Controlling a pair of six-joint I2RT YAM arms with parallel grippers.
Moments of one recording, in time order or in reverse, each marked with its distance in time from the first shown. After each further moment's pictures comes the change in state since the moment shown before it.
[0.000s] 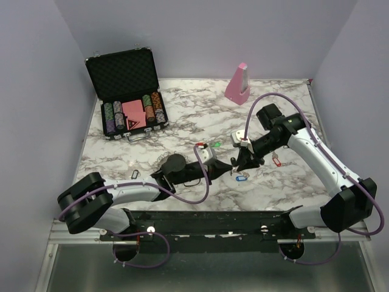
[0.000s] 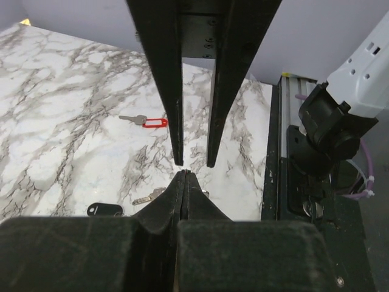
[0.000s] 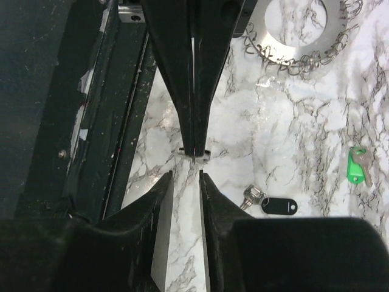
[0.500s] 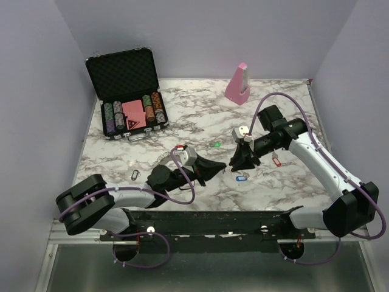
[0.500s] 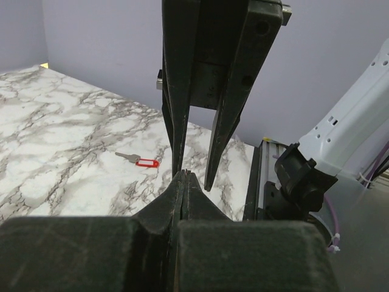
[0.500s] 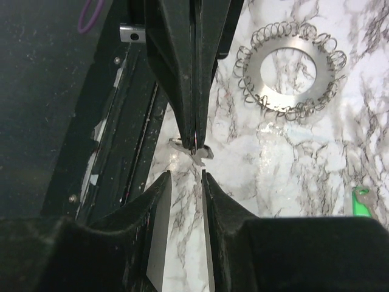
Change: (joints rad) left arm 0.001 -0.037 -0.204 0.420 -0.132 -0.205; right arm 0.000 -0.048 -0.082 0.160 -0.173 0.140
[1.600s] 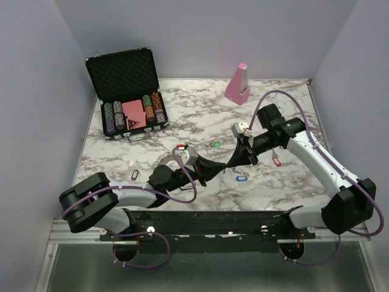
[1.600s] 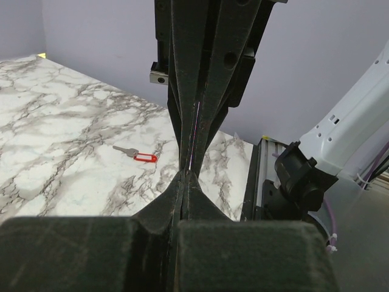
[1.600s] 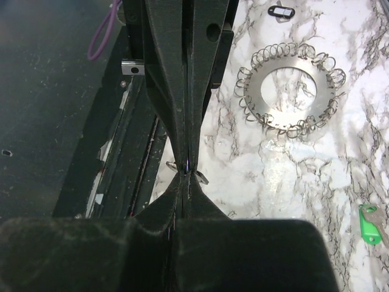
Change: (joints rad) left arm 0.000 0.038 0.000 0.030 -0.010 -0.034; right arm -0.003 0.025 -0.008 0.089 -0.093 0.089
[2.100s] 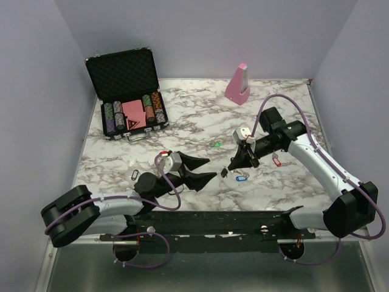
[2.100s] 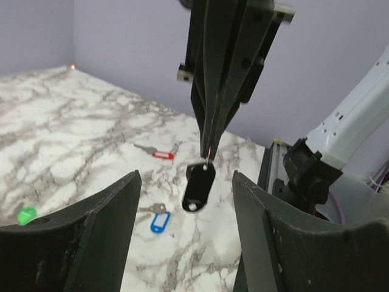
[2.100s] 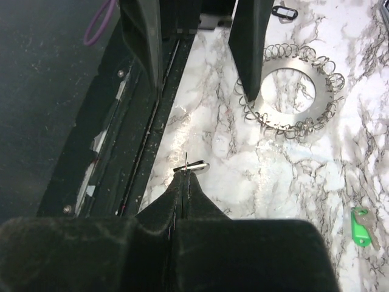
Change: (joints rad) left arm 0.030 -0.148 -0.157 0.005 -0.023 0.019; right arm 0.001 -0.030 -0.032 -0.013 0.011 -0.069
